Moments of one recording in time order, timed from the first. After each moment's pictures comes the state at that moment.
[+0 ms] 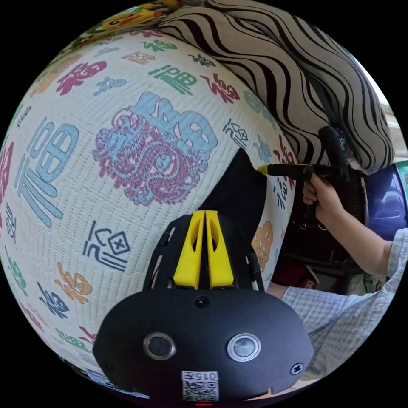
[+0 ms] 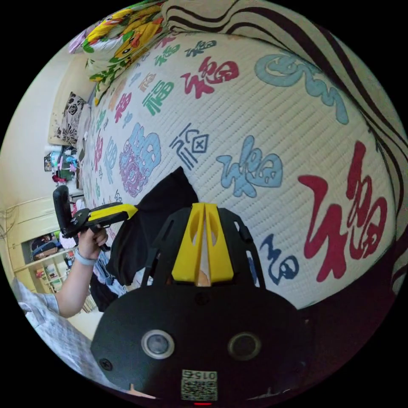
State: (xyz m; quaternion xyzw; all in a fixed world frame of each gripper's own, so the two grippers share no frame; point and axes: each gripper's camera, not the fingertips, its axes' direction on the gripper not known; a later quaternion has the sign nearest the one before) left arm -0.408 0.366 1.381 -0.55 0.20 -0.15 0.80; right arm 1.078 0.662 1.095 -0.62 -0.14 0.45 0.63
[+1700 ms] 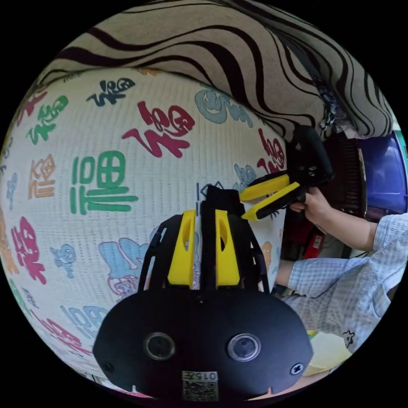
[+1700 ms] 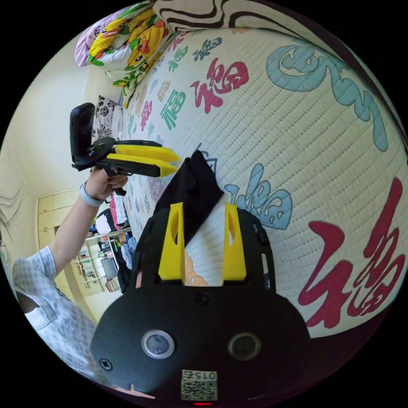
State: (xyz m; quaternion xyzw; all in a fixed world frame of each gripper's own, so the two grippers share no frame) left arm -0.362 0.313 1.514 -0.61 0.32 0.03 0.72; right arm 0.969 0.670 1.108 -0.56 -0.26 0.50 0.61
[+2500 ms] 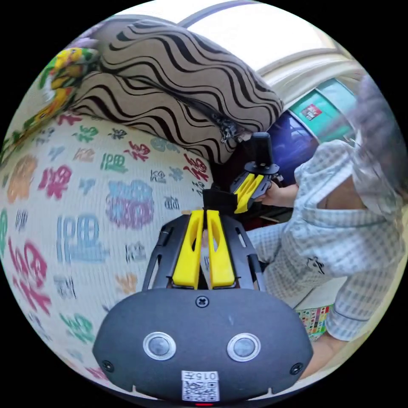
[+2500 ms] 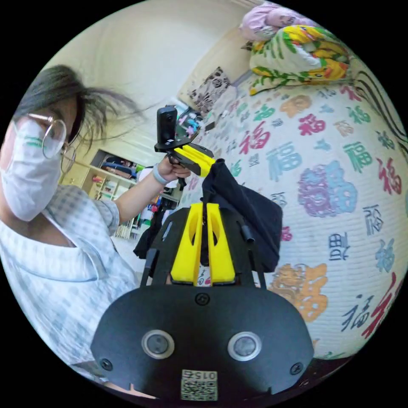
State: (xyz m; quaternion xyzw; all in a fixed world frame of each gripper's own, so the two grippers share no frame) left arm -0.627 0.307 1.017 -0.42 0.45 -0.04 0.79; right arm 0.577 0.412 1.071 -0.40 -0.47 0.36 0.70
